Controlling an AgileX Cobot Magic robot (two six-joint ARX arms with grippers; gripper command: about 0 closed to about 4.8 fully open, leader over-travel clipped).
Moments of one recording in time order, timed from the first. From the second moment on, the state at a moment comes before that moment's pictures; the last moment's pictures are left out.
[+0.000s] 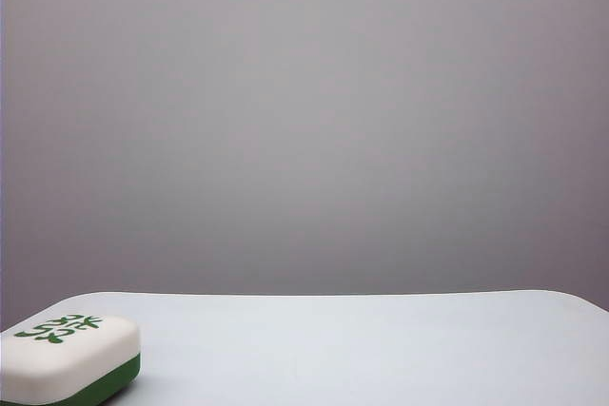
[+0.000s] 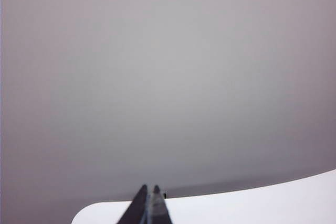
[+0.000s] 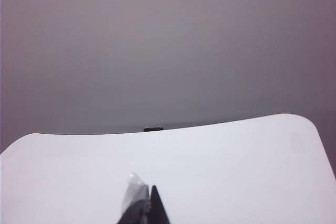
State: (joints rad) left arm -0.24 0.10 0.06 0.23 0.00 0.03; right arm 0.21 0.26 0.01 0.23 -0.05 0.27
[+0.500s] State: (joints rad) left arm -0.19 0.07 0.00 0.19 0.00 0.02; right arm 0.18 0.09 0.01 -0.02 -0.04 0.21
